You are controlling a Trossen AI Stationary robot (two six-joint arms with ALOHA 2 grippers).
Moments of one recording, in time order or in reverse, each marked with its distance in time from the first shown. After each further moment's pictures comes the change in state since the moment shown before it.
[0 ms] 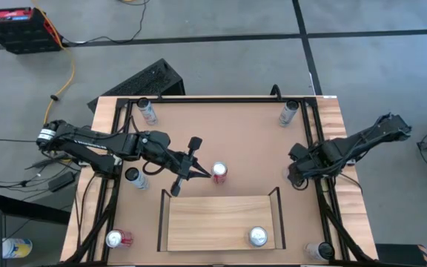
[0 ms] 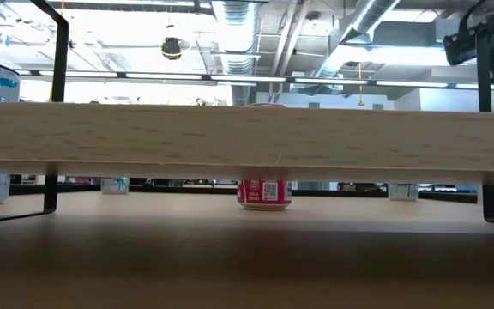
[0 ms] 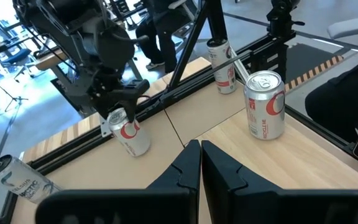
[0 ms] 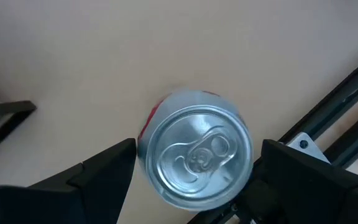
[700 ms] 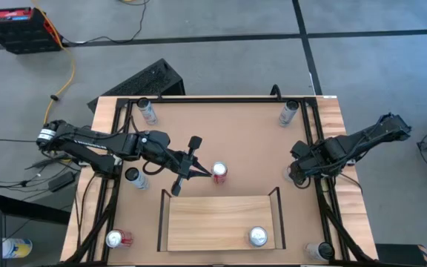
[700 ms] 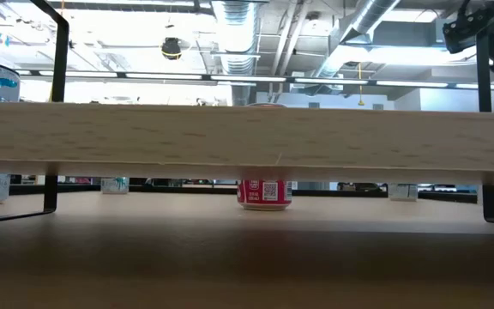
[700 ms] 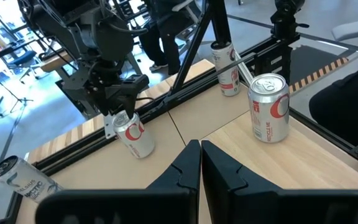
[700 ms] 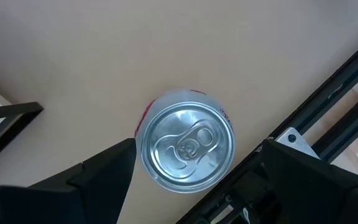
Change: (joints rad) left arm 0.000 0.000 0.000 0.014 -0.010 0.000; right arm 0.000 0.002 0.084 -0.073 0.000 0.025
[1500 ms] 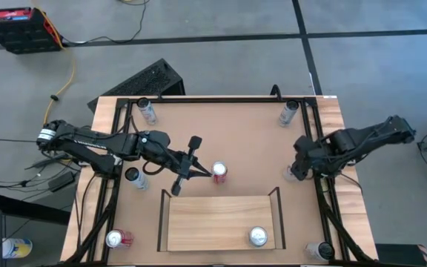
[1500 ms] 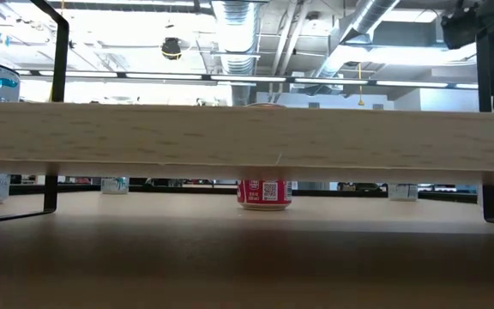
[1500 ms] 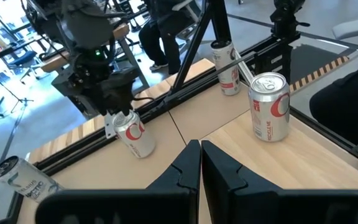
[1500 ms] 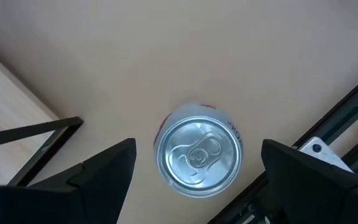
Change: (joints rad) left arm 0.000 0.000 0.000 -0.001 -0.002 0.006; right arm -0.068 -0.110 0.000 0.065 -0.035 -0.026
